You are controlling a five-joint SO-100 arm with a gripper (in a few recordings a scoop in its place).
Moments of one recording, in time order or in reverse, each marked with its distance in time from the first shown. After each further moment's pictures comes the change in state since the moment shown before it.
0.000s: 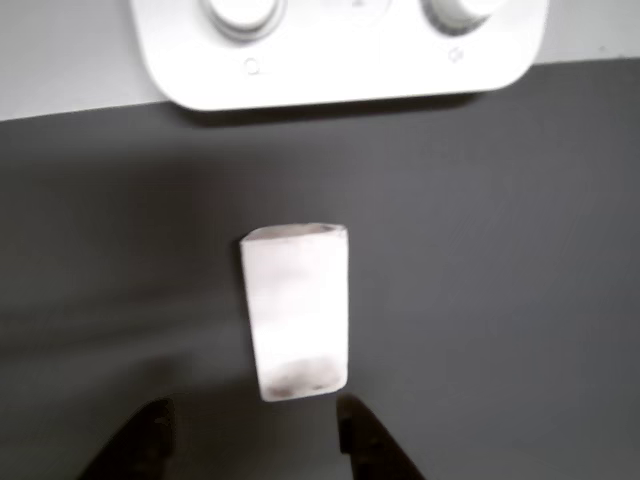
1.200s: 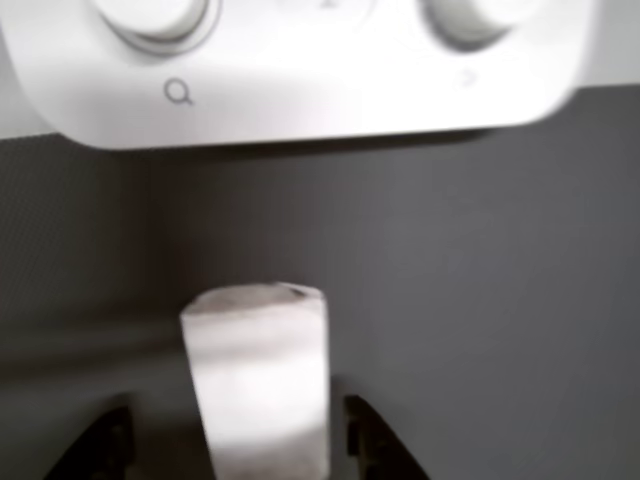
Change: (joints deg) arm -1.0 -9.3 0.0 -9.5 0.0
